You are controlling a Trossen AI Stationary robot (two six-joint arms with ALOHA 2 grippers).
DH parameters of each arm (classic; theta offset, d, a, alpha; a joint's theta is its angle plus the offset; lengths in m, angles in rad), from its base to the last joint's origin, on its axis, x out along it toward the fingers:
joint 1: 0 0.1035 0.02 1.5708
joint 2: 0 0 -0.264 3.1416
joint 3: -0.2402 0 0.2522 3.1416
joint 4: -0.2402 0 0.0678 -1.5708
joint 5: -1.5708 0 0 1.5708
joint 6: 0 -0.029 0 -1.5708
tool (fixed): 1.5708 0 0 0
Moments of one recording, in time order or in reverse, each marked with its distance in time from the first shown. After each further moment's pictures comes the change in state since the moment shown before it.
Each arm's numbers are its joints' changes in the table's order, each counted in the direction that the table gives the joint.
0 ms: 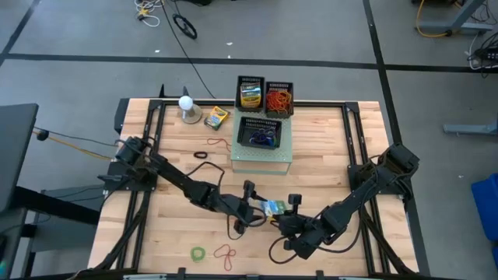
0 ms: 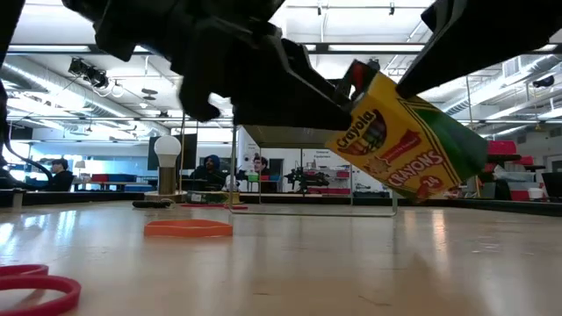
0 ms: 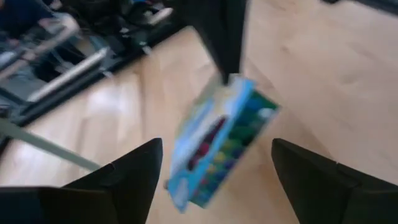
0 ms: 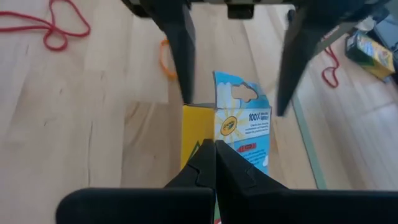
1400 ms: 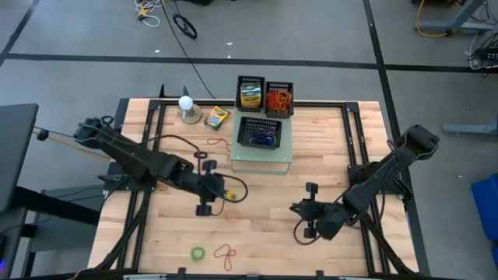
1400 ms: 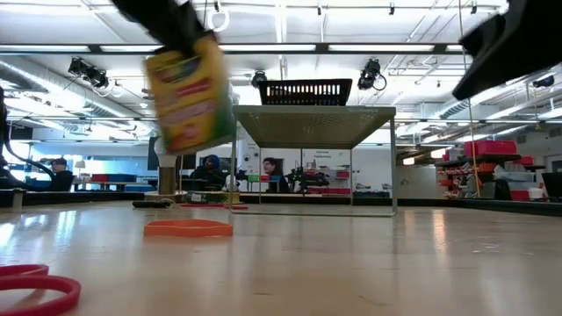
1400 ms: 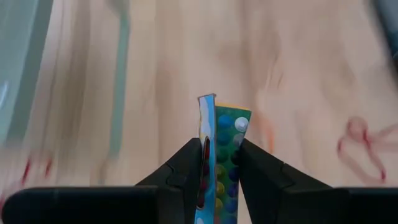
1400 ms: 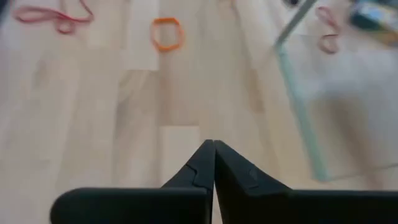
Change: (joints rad) left arm 0.000 0.517 -0.090 -1.088 -0.095 0.570; right arm 0.022 0.313 0.289 0.032 0.076 -0.076
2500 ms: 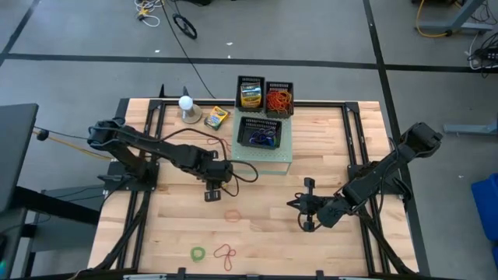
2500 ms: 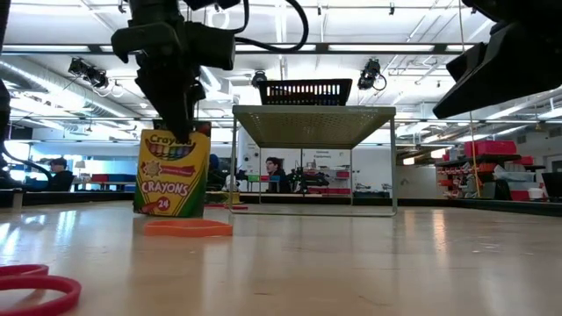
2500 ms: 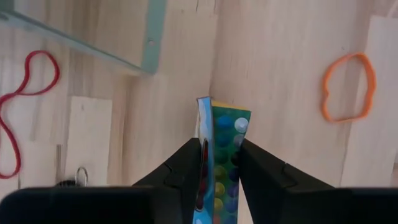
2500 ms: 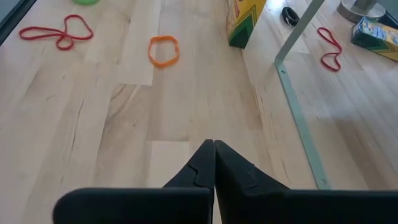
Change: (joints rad) left arm 0.222 -0.165 -0.024 -0.206 -0.128 0.047; right arm -0.065 0.073 0.221 0.369 0.035 0.173
